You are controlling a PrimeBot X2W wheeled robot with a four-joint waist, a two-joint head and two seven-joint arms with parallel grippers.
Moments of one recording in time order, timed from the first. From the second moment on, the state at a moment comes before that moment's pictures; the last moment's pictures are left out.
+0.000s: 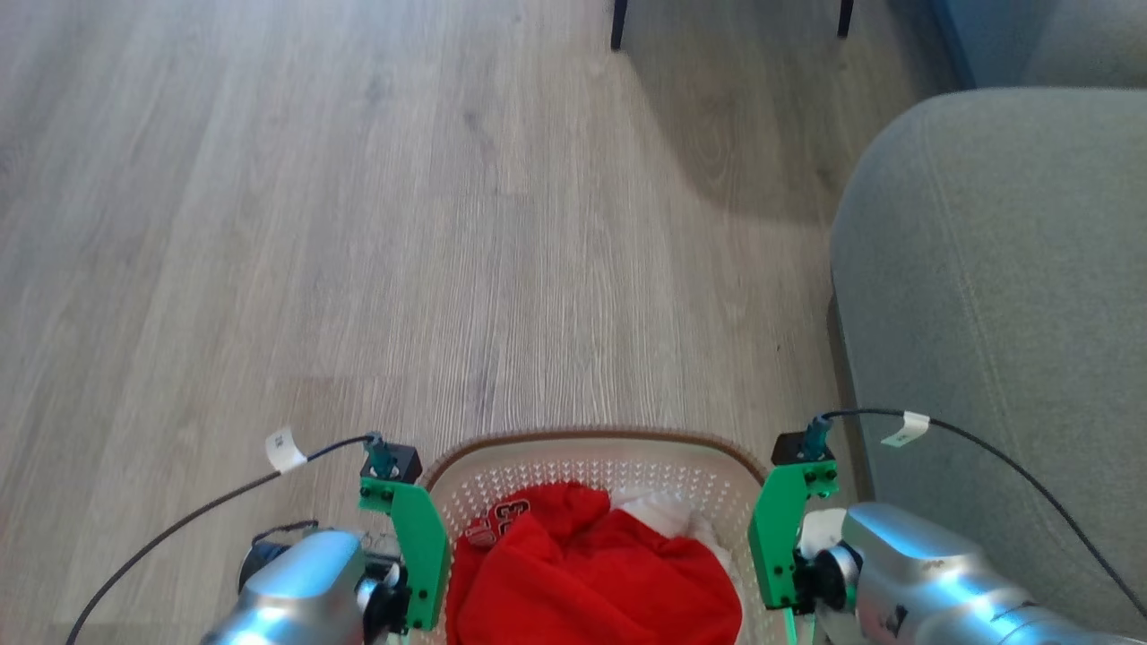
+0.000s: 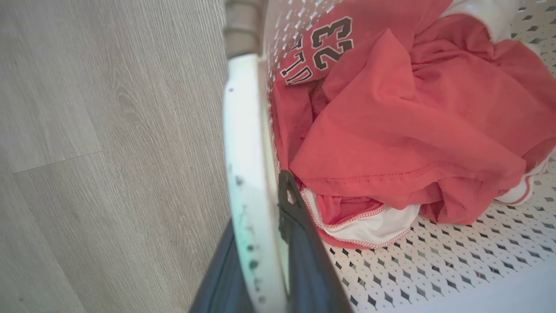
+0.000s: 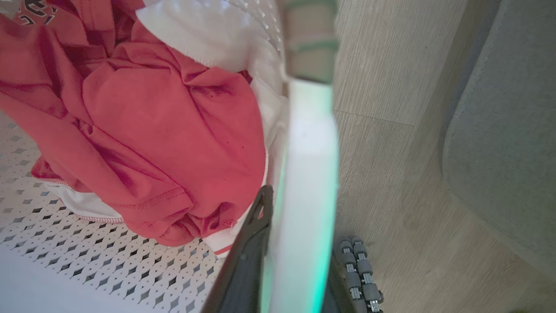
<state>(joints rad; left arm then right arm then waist) -0.61 0.08 -1.28 1.21 -1.15 -0.12 0.34 -0.67 -0.08 1.27 1.18 1.31 0.12 0.44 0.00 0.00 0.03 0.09</state>
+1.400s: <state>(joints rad) -1.01 0.06 -1.28 1.07 -1.06 0.05 0.01 -1.03 -0.26 1.25 1.10 1.27 0.12 0.00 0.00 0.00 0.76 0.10</state>
